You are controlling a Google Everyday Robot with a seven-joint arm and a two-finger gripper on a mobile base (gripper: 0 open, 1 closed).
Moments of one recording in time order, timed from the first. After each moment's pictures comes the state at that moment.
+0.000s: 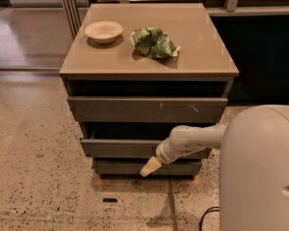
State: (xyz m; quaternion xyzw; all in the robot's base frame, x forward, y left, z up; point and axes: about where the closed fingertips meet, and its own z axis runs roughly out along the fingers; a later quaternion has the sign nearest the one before) arm 0.592 -0.048 0.435 -0.42 0.87 0.14 0.20
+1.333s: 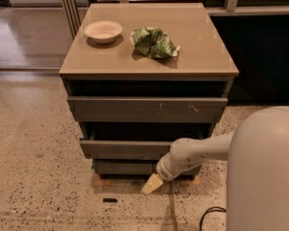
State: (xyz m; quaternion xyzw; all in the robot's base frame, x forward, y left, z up) arm 0.521 -0.051 0.420 -0.43 0.87 0.16 0.15
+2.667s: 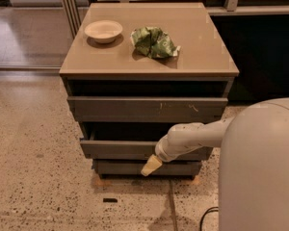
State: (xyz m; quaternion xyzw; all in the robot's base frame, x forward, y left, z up) arm 0.585 -0.053 0.473 -0.46 0.86 0.09 0.22
